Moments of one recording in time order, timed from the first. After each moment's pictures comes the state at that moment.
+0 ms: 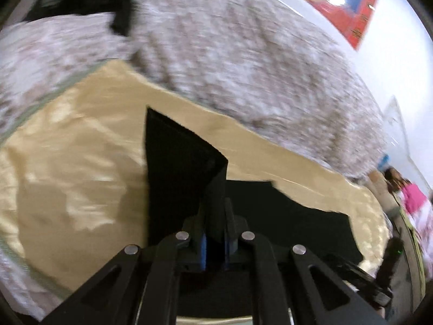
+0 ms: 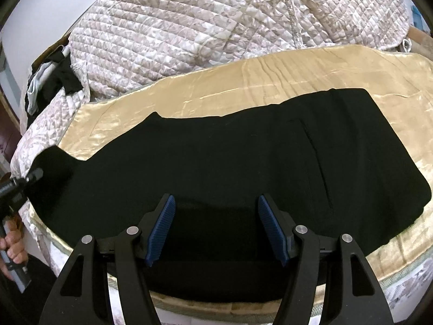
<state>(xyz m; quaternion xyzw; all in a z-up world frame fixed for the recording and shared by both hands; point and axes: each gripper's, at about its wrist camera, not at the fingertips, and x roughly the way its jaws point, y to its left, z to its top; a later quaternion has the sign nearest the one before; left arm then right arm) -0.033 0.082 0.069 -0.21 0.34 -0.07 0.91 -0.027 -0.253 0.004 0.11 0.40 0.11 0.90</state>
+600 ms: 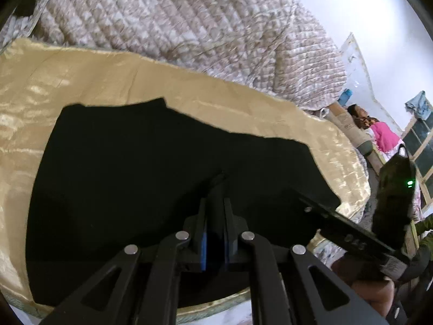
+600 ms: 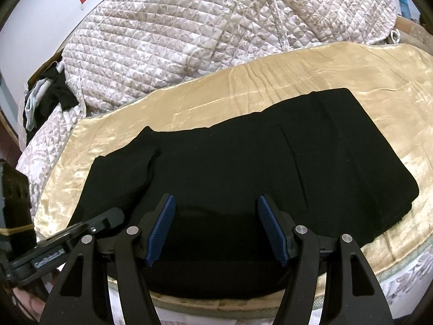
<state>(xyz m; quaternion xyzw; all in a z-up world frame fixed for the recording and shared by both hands) -0.022 -0.058 0.032 -0.16 0.41 -0.22 0.87 -0.032 -0.269 0.008 0.14 0.39 0.10 0.91</state>
